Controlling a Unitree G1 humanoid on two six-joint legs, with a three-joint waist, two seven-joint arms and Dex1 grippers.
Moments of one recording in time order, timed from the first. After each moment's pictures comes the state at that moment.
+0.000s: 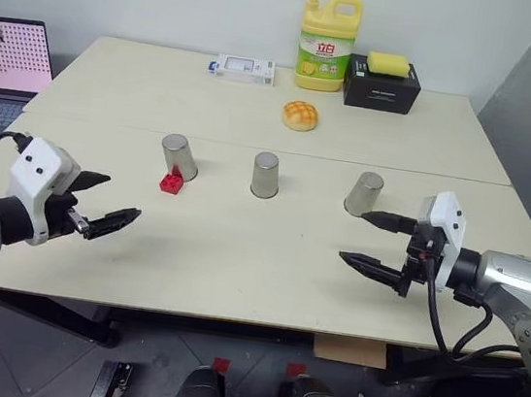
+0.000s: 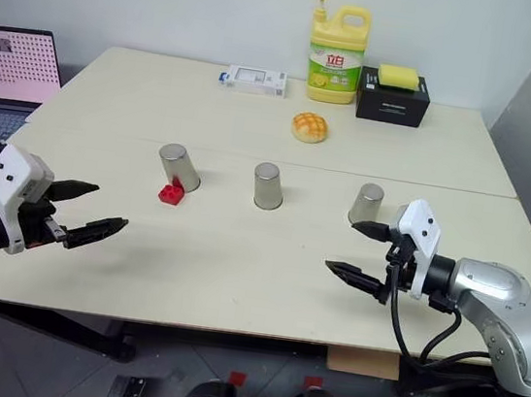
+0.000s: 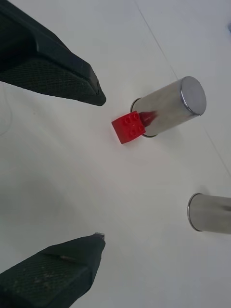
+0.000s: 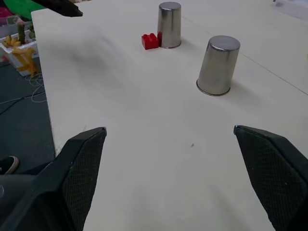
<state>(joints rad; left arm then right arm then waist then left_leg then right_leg) -0.03 0.98 0.47 -0.23 -0.47 0.61 -0.88 -0.31 -0.79 -0.06 -0.48 0.66 0.71 0.84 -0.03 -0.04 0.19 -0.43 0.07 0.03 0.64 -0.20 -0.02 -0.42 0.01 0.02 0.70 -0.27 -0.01</state>
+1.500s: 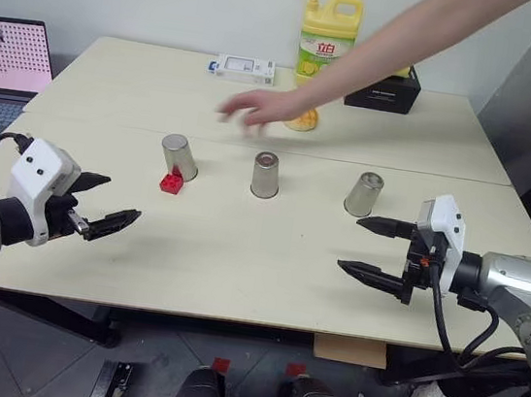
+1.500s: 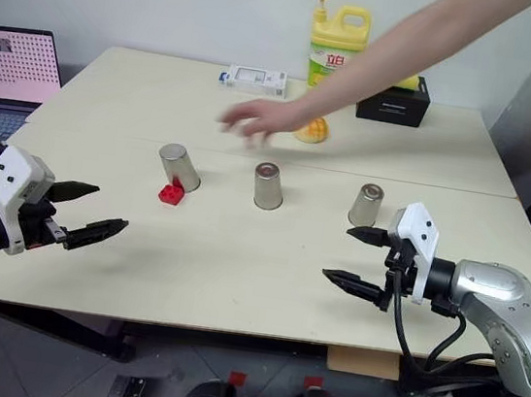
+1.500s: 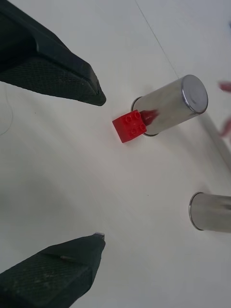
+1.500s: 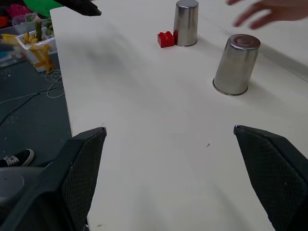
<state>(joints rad) -0.03 0.98 0.47 -0.22 -0.46 0.60 -0.88 -0.30 -0.81 -0.06 -0.50 0.69 0.73 0.87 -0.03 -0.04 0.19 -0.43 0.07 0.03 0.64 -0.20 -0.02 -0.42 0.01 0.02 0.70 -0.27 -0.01</state>
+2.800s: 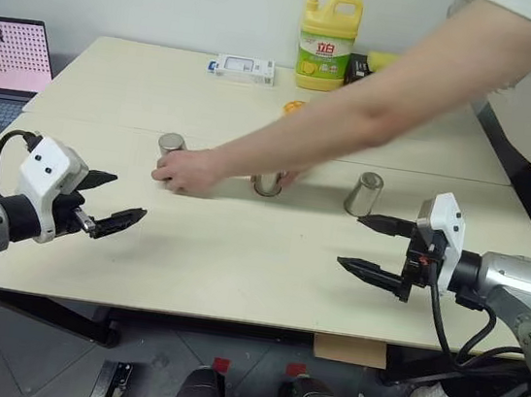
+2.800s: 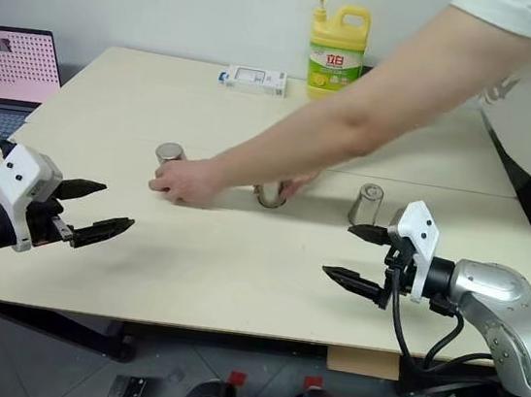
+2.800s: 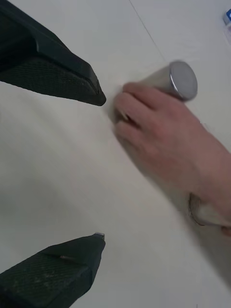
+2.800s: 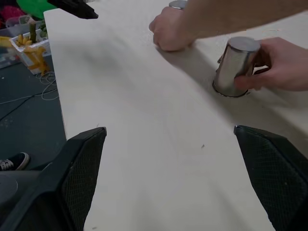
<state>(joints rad) -0.07 0.98 0.42 -0.22 -0.46 0.58 -0.89 -0.30 -0.79 -0.06 -0.50 0.69 0.73 0.83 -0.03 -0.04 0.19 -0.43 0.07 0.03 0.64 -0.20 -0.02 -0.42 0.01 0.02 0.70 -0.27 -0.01</state>
